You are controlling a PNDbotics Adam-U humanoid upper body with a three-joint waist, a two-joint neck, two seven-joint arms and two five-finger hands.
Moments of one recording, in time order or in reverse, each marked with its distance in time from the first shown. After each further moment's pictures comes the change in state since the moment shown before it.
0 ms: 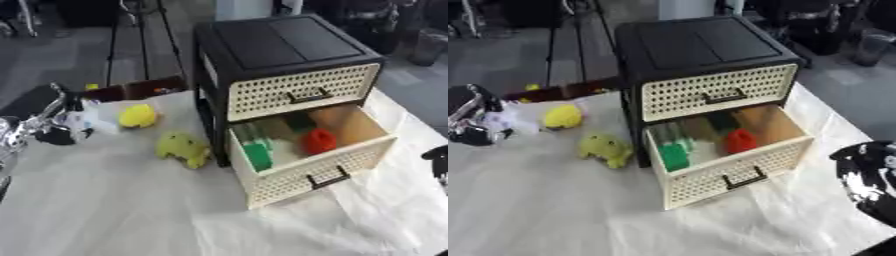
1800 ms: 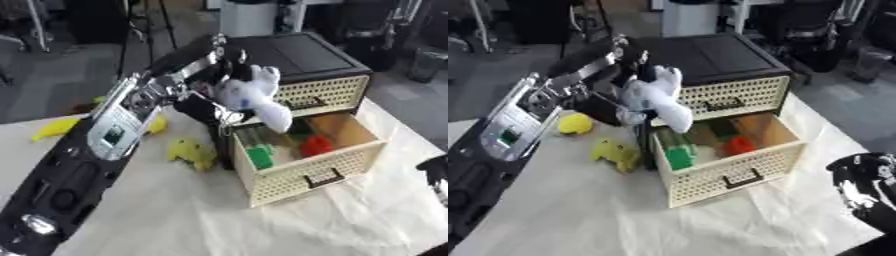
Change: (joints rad) left arm -0.111 -0.300 -0.326 -0.432 0.477 -0.024 -0.282; right arm 0.043 0.052 0.015 0.034 -0.008 -0.009 0.043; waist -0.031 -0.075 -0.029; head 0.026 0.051
